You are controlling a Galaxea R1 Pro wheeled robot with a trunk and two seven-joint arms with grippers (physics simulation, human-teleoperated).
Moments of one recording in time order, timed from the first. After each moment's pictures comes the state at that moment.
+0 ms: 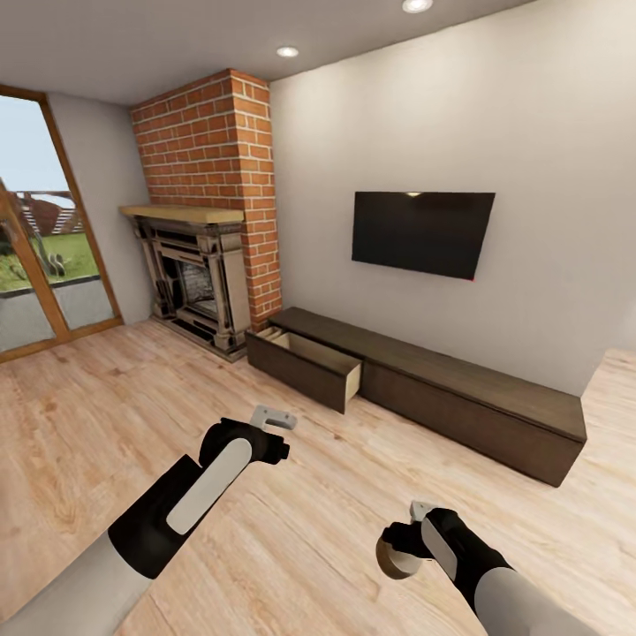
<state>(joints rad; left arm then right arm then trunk) -0.69 0.11 -0.65 -1.43 0.94 1.05 0.82 -0.64 0.00 0.14 -0.40 -0.36 0.54 -0.06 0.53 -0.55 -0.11</state>
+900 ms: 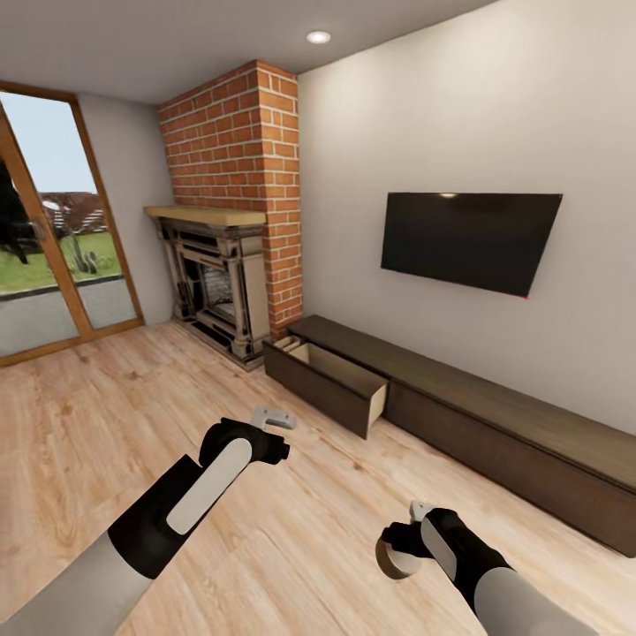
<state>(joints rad) -0.69 0.11 -0.65 -1.43 0.94 1.05 0.82 -0.64 0.00 0.14 -0.40 -0.36 0.54 -0.06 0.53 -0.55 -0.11</state>
